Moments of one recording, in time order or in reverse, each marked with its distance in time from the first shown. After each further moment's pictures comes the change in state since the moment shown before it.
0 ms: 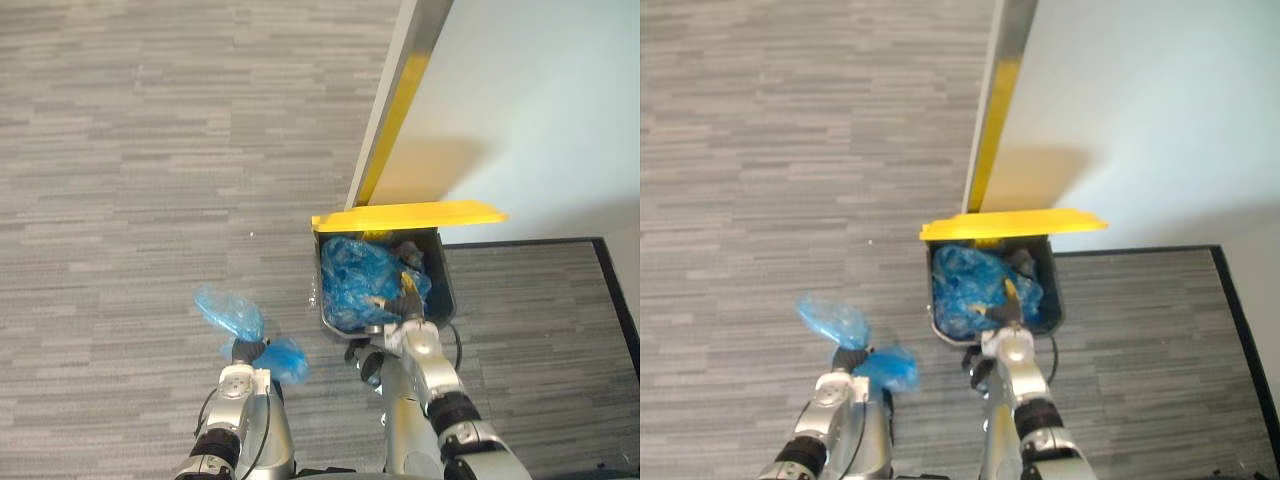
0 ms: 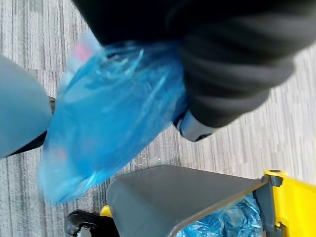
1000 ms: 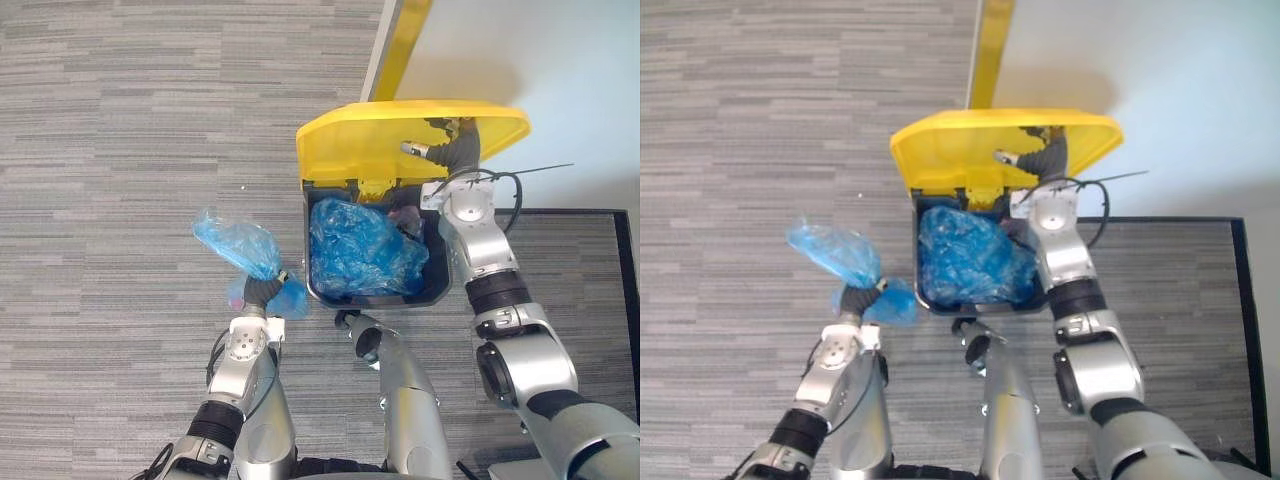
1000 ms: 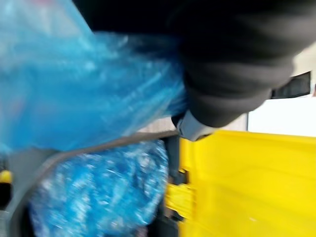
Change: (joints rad) left arm -0.025 0.080 -0.245 -0.450 -0.181 -0.077 0.033; right arm -0.498 -0.269 0.024 0.011 0.129 0.023 -0.058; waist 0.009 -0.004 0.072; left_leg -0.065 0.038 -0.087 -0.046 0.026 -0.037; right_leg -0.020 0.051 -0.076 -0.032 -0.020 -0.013
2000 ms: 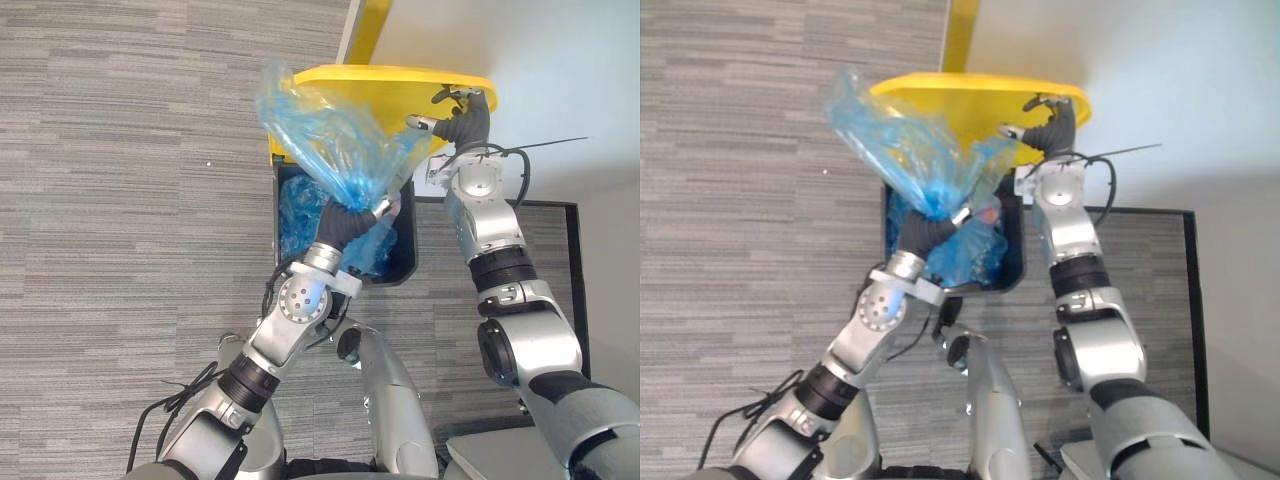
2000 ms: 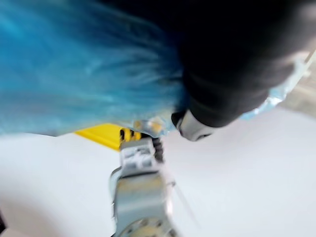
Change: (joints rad) left arm -0.357 -0.039 -0.312 -0.173 0.031 -0.036 0.011; right arm -0.083 0.000 -0.031 0.077 0.030 0.004 0.017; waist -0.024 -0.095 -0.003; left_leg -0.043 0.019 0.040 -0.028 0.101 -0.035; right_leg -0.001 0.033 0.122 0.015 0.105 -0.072
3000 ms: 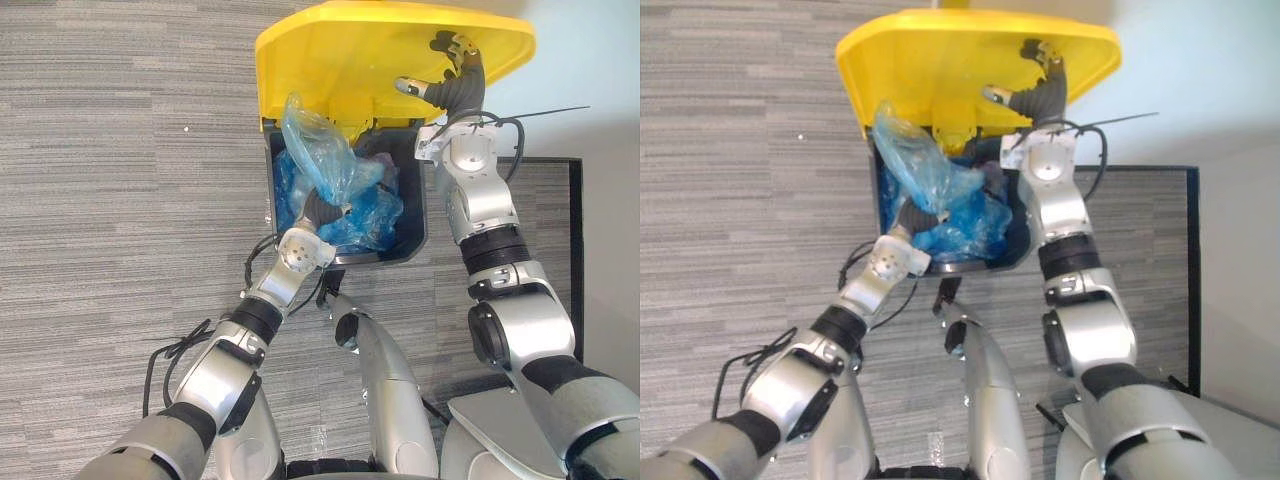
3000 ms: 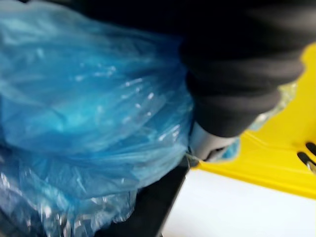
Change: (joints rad) left arm -0.258 -0.015 0.198 0.623 0.253 0.153 0.022; right arm -0.112 0.042 -0.001 -0.002 0.001 0.003 -0.019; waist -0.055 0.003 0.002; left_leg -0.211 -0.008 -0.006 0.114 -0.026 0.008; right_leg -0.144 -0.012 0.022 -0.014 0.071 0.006
